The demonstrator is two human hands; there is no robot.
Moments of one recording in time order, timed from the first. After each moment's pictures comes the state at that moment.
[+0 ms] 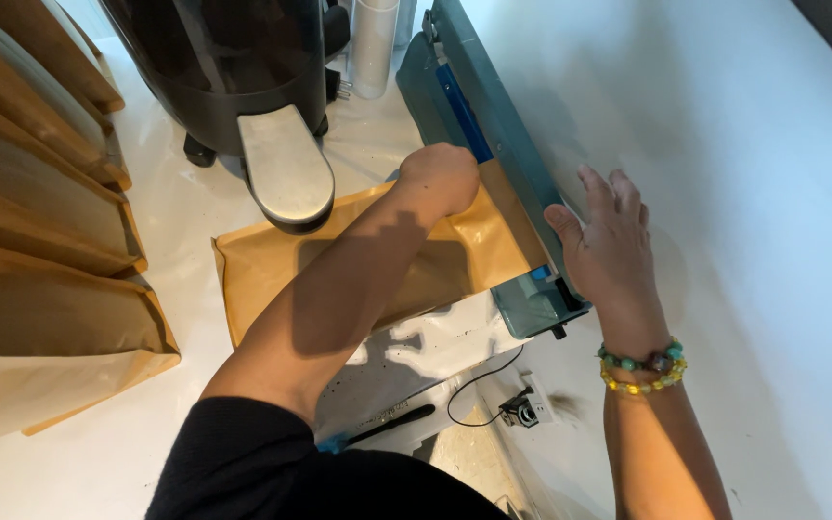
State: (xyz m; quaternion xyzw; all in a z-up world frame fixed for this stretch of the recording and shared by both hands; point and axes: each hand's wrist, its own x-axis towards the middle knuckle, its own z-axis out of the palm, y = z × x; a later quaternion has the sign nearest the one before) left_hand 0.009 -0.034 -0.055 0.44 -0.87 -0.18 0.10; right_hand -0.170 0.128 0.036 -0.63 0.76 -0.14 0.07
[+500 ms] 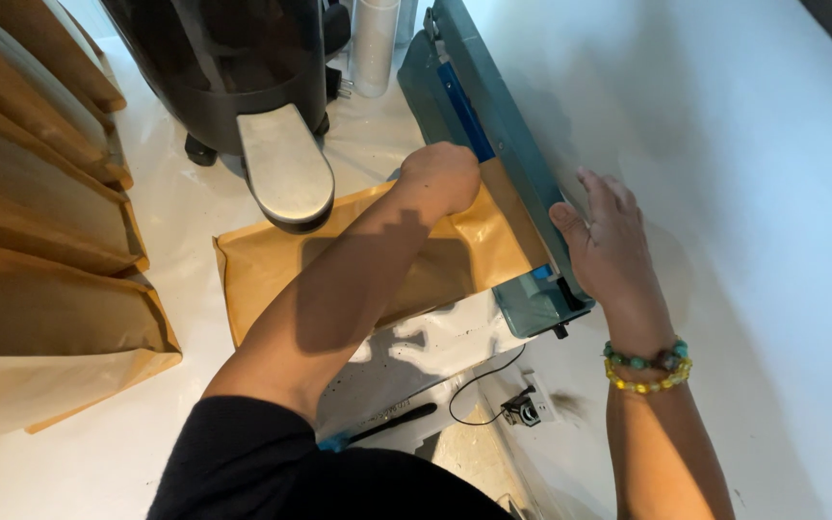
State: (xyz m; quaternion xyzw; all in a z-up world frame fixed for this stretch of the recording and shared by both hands) left_hand 0.006 -0.035 -0.056 0.46 -0.87 -0.18 0.10; right_hand -0.181 0.121 0.027 -0.62 0.75 -0.19 0.13
